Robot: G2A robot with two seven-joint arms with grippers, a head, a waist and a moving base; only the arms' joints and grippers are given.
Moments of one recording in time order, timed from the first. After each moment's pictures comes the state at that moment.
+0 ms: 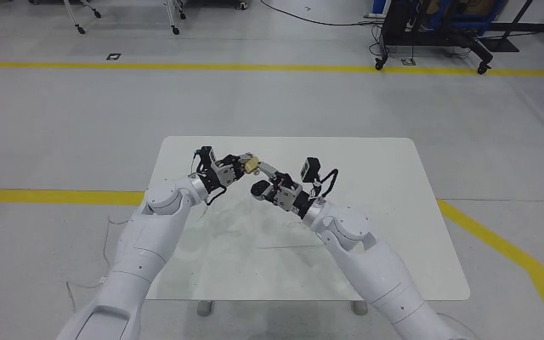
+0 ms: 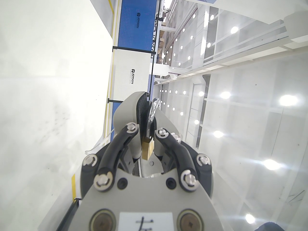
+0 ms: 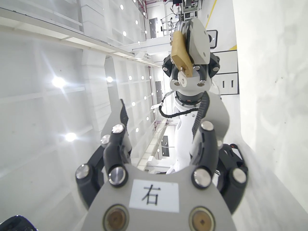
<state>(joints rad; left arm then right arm) 0.91 -1.29 -1.14 -0.97 -0.57 -0.02 -0.85 -1.20 -1.35 1.01 -1.43 0.62 0.00 0.45</state>
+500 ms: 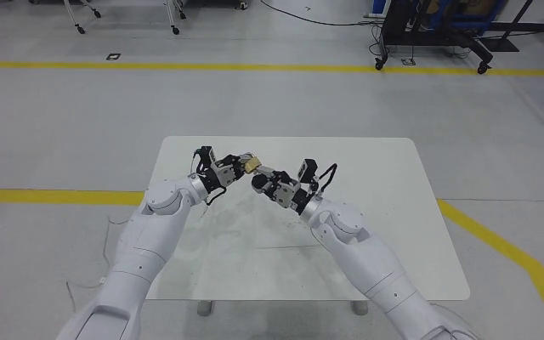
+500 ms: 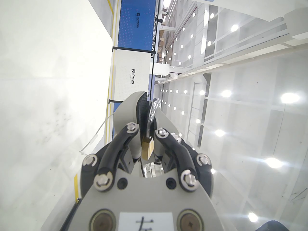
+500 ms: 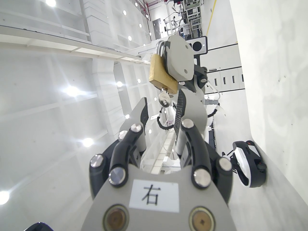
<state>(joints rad) 0.91 -1.29 -1.15 -0.96 -0.56 -0.04 -0.86 -1.14 -1.38 1.00 -1.29 0.71 -0.02 0.48</state>
